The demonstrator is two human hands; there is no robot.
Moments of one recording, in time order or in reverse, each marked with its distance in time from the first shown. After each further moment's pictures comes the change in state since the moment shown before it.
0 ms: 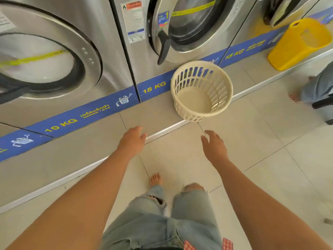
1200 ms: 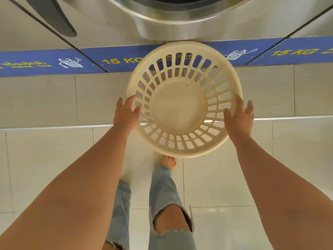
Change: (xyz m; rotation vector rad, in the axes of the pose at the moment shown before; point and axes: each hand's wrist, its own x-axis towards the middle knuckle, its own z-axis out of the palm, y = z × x) left_hand 0.353 0.218 0.163 -0.387 0.149 -0.542; right_hand 0.545 0.132 -0.053 -0.243 -0.108 -0.092
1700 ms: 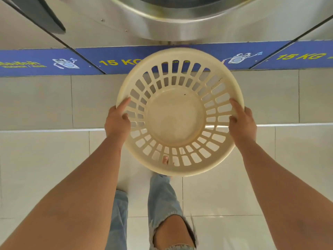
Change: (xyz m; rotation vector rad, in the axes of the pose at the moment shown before) left_hand 0.009 -0.024 0.015 -0.120 0.227 -0.001; right_hand 0.024 0.017 0.014 -0.023 -0.008 -0.167
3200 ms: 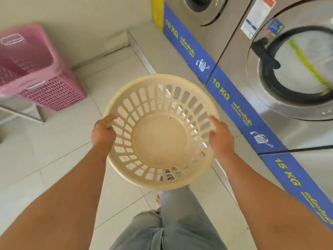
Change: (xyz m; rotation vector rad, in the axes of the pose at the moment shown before) left_hand -0.275 -0.594 -0.497 -0.605 0.643 -0.789; right_hand -0.523 -0.619 0.197 -0.269 -0.404 -1.000
